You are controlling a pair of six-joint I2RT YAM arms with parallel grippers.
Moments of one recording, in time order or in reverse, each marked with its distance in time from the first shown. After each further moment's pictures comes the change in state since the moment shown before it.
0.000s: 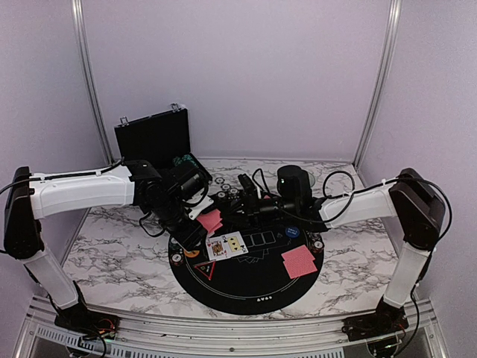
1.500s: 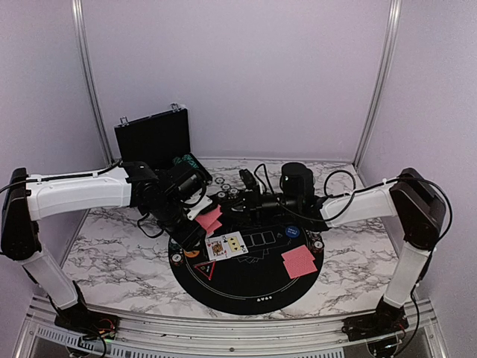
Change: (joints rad) left arm 0.000 -0.024 -0.027 0.024 0.000 0.001; right arm -0.014 -0.002 -0.002 0.090 -0.035 0.073
